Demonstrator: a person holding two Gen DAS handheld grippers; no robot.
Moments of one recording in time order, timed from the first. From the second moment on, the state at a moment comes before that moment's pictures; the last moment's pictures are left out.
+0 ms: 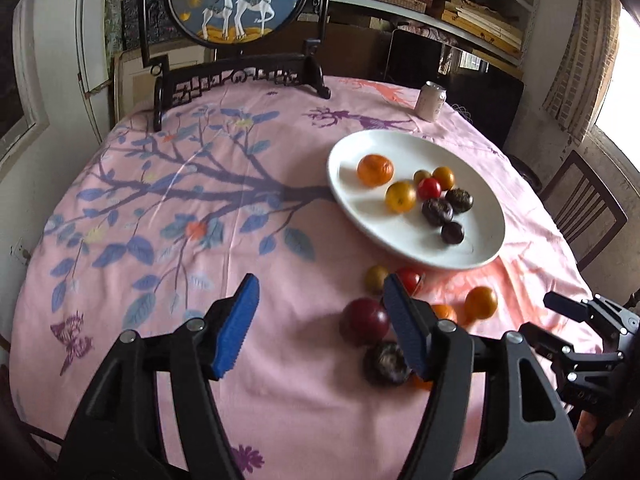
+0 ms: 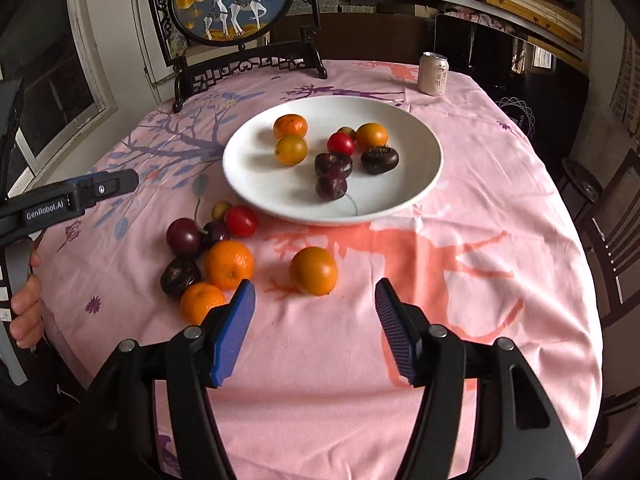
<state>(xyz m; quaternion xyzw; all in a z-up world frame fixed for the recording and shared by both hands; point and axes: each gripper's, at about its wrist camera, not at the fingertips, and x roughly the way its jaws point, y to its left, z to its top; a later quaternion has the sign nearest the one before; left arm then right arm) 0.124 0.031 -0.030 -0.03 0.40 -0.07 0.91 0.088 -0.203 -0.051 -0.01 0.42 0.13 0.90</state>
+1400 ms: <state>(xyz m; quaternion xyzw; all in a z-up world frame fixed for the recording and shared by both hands) 0.110 -0.030 -0.098 0.01 0.48 -0.09 0.87 0.056 -0.216 -0.078 0.01 0.44 0.12 0.89</state>
